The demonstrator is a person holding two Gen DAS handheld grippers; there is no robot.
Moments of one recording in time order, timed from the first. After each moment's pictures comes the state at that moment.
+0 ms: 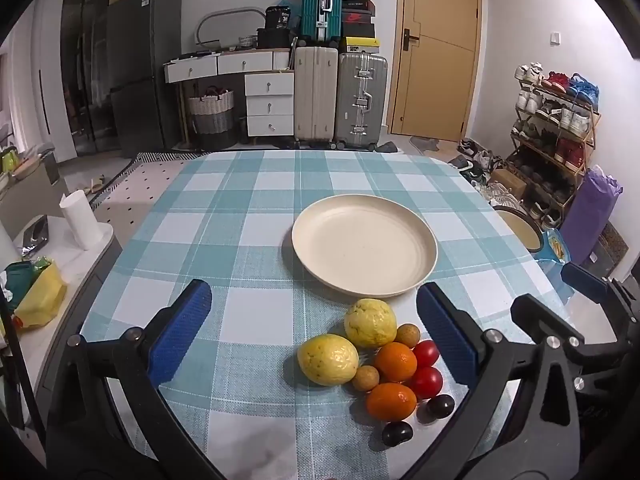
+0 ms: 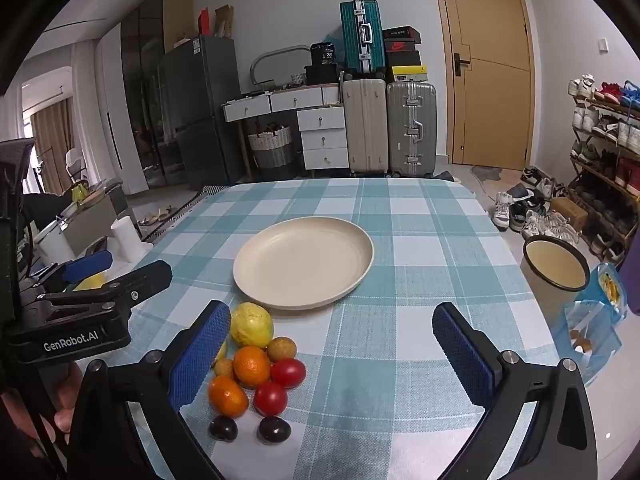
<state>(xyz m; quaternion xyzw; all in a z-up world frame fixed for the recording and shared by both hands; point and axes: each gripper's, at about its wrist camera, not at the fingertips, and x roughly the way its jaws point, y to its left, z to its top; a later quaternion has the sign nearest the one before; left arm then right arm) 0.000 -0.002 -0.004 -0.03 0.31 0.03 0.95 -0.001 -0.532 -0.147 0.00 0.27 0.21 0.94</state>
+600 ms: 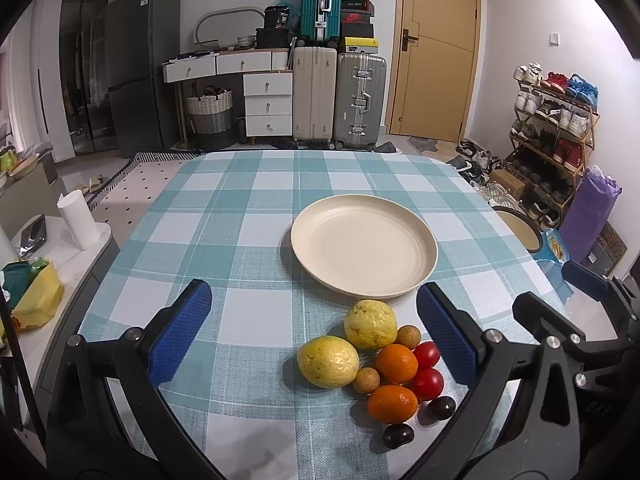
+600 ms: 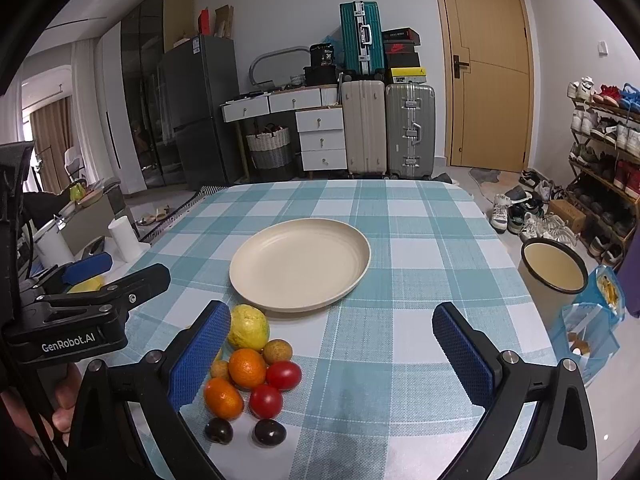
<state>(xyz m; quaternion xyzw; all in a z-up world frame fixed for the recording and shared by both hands) 0.005 0.002 -0.005 -0.03 0.31 0.02 0.95 0.001 -0.527 -0.148 -0.01 0.27 0.20 0.94</state>
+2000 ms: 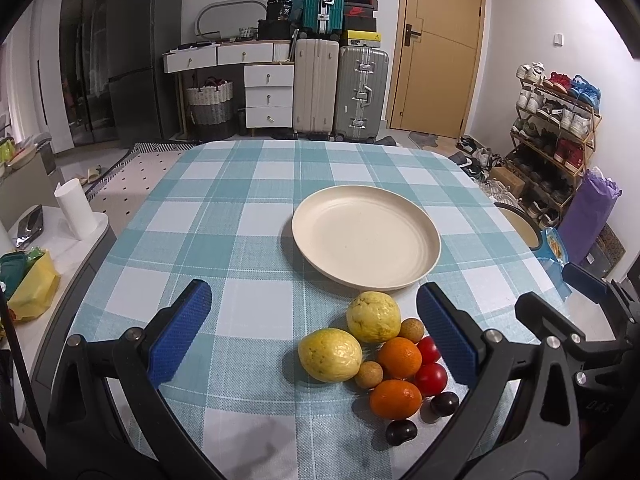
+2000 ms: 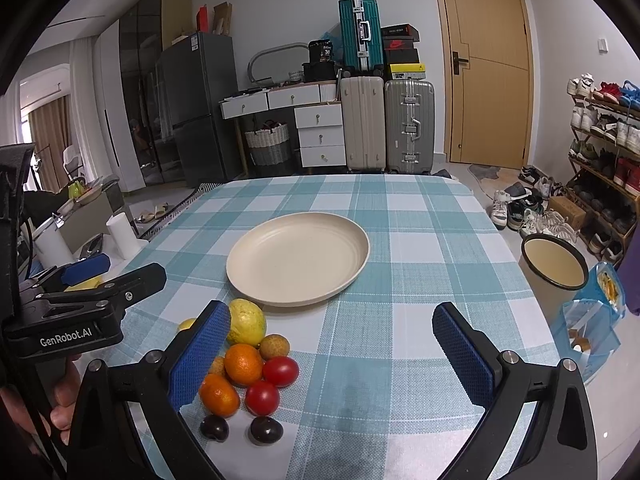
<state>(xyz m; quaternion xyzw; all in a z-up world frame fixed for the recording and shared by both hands) 0.009 0.006 -0.017 -0.04 0.32 0.02 0.95 0.001 -0.532 -0.152 -0.01 0.28 0.20 0.94</state>
